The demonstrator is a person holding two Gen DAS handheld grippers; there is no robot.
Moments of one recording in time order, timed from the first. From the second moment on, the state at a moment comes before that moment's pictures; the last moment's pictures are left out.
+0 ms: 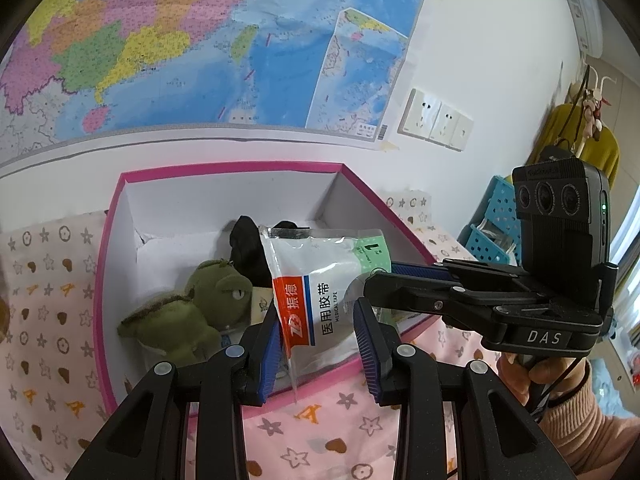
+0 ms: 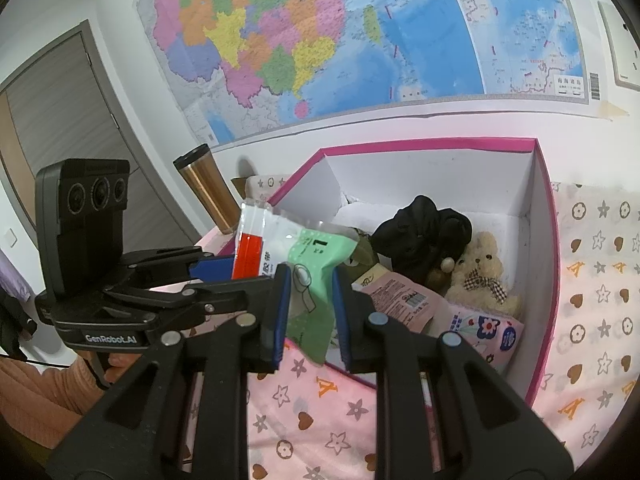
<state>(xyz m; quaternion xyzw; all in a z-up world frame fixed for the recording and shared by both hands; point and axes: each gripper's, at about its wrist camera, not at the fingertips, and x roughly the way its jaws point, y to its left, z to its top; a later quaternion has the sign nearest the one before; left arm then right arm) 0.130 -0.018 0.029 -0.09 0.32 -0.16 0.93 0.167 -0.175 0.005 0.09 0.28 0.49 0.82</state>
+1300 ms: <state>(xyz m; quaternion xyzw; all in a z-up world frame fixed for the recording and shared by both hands) 0.157 -0.013 0.021 -0.11 0.35 -0.15 0.92 0.186 -0.163 -0.003 0.08 0.30 0.47 0.82</state>
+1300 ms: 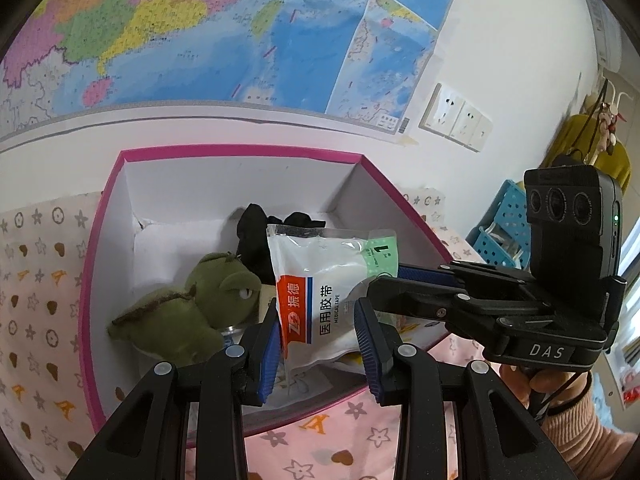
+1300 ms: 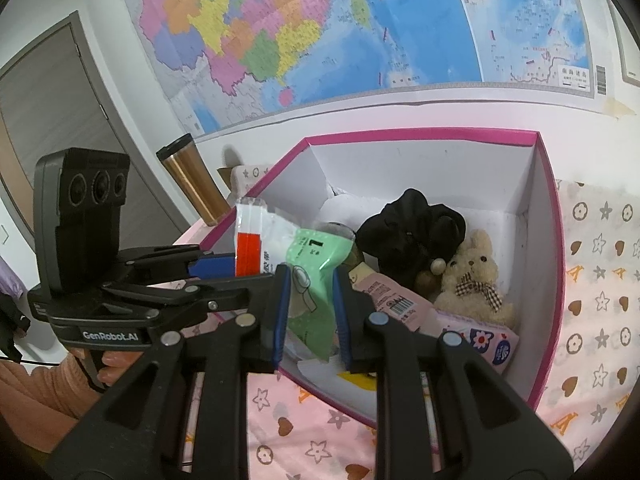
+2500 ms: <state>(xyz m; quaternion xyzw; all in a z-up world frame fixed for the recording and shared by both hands) 0.069 -0.004 0.028 -0.05 0.26 -0.03 0.96 0.085 -0.184 -0.005 0.01 0.21 0.35 0.91</state>
